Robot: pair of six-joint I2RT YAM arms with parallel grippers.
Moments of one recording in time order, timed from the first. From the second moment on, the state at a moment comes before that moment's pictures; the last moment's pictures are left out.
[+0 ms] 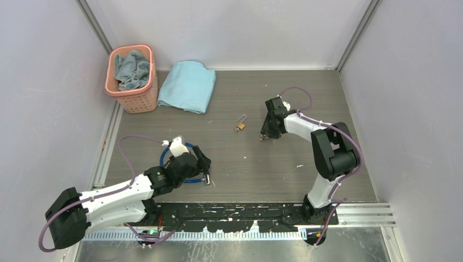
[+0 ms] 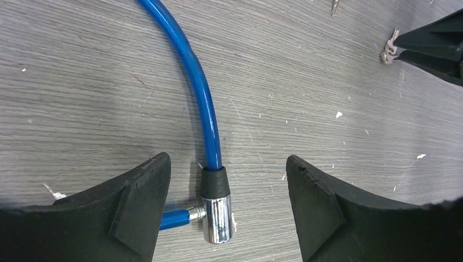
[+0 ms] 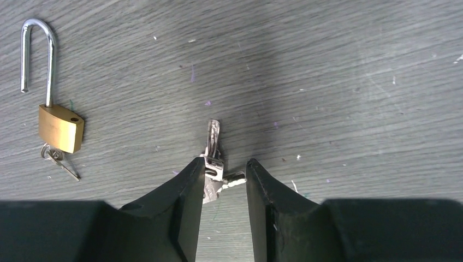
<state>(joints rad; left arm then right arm) -0.94 0.95 0.40 -0.20 -0.49 -1.09 0.35 1.74 1.04 -0.36 0.10 0.67</state>
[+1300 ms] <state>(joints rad) -0.94 0.89 0.36 -0.19 -0.49 -1.08 0.45 1.87 1.20 -0.47 0.22 0.59</state>
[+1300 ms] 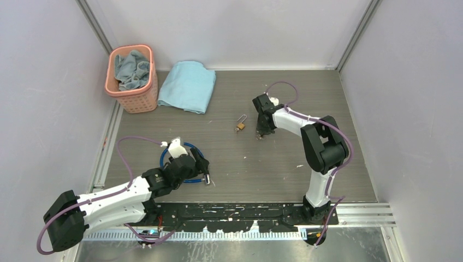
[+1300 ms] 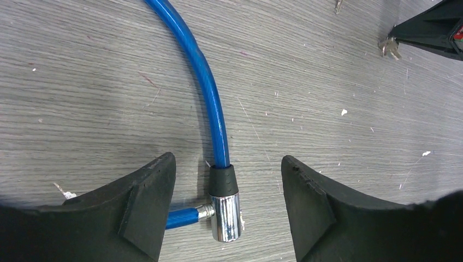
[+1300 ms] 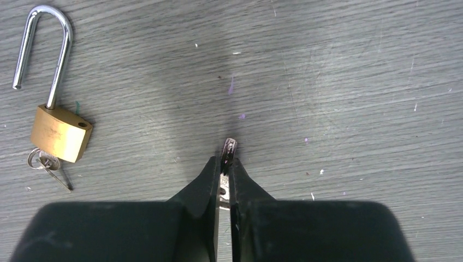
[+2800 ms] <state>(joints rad) -0.94 0.75 0.34 -0.11 -0.42 -0.94 0.51 1.70 0.92 -0.05 -0.37 0.58</state>
